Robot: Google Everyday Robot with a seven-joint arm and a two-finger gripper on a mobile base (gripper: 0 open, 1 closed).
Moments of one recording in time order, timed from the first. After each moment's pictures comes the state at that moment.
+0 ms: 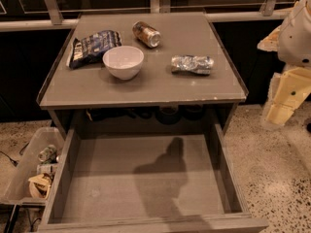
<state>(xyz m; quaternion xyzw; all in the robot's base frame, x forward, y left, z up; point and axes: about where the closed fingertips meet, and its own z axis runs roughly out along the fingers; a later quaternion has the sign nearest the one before) 0.438 -0.217 0.976 -0.60 0.78 -0.03 0.16</state>
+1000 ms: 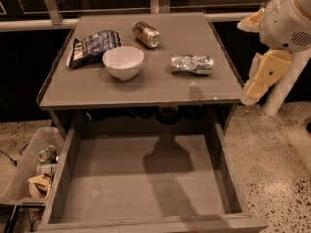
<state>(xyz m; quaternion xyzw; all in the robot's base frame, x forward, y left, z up) 0.497 -0.197 0.984 -0.63 0.73 -0.02 0.25</state>
